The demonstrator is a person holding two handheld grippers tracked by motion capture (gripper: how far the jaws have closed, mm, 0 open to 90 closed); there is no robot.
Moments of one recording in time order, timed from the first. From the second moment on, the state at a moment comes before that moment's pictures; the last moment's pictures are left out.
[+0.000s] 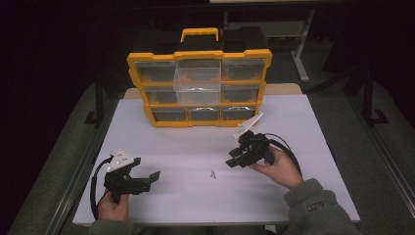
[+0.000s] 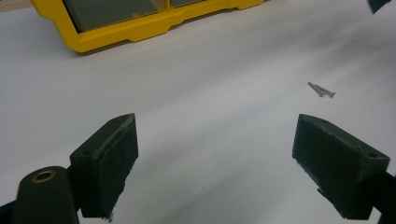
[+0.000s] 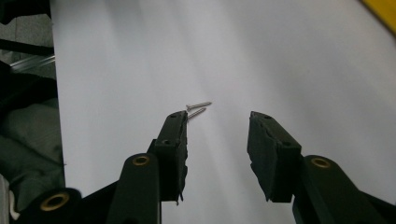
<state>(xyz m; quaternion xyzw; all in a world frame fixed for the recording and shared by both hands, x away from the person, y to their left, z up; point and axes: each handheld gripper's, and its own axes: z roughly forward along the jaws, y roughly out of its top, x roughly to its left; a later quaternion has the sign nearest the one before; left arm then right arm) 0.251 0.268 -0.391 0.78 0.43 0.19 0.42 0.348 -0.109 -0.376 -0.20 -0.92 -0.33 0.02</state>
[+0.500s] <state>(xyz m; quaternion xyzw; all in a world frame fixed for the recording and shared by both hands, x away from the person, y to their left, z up) 0.250 0.269 -0.391 0.78 0.43 0.19 0.42 0.342 -0.073 -0.416 -0.20 -0.93 -0.31 0.02</state>
